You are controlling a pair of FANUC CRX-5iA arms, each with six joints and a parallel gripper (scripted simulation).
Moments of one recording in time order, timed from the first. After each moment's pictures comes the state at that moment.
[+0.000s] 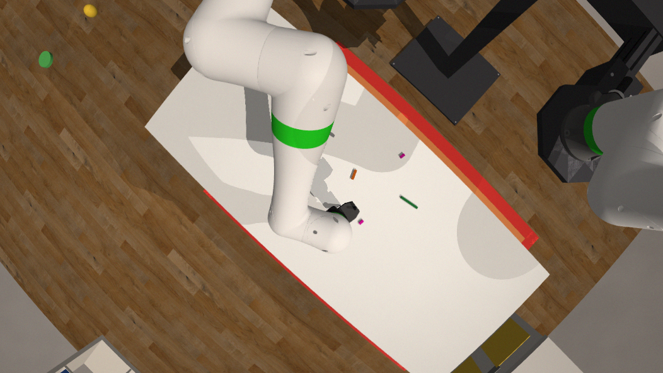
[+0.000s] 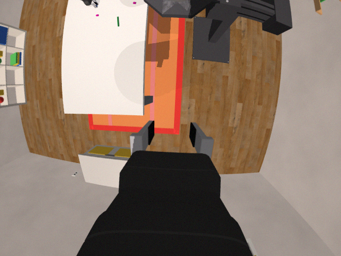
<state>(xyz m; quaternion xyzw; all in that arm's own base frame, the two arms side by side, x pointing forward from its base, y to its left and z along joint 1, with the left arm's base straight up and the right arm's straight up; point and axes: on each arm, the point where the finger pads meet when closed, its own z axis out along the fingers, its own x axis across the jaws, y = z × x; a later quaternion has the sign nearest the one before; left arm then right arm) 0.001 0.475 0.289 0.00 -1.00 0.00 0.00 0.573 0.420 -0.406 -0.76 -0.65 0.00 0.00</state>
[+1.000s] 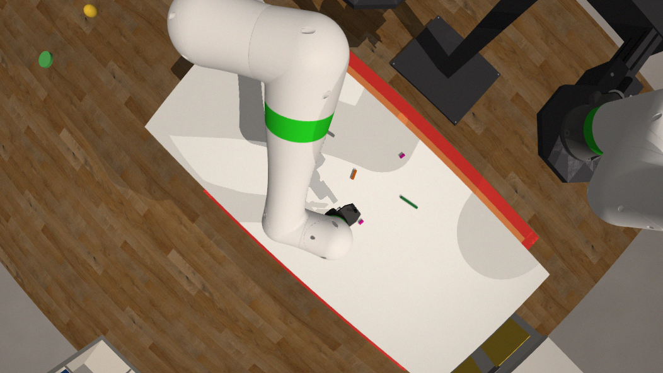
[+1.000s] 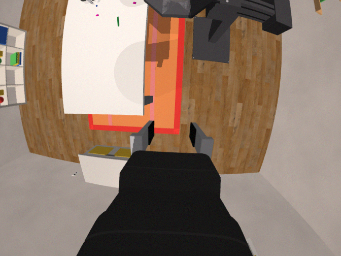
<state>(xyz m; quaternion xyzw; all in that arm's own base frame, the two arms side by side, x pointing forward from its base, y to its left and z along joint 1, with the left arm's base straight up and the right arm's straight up) 0.001 0.475 0.289 0.00 -1.00 0.00 0.00 0.573 0.420 -0.349 -0.76 -0.65 0.00 0.00</state>
